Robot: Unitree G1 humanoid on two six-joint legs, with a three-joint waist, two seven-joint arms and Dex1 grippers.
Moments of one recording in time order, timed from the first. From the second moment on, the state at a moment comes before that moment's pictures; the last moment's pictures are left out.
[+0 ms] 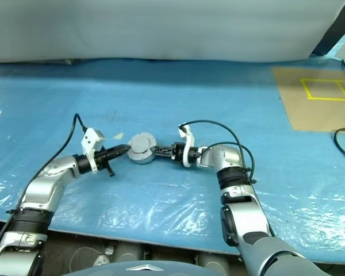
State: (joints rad) left arm -0.26 0.52 0.04 0.14 -0.33 0.27 -0.91; right arm -0.71 -0.08 -0.08 0.55 0.52 1.05 0.82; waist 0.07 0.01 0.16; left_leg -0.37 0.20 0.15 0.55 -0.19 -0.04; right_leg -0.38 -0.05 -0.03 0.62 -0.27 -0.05
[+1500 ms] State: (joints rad) left arm -0.21 0.50 0.46 -0.12 -1.12 0.91 -0.65; right arm -0.72 0.01 -0.38 0.40 0.81 1.36 0.65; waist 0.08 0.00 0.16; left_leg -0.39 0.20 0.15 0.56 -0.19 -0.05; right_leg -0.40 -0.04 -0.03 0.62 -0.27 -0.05
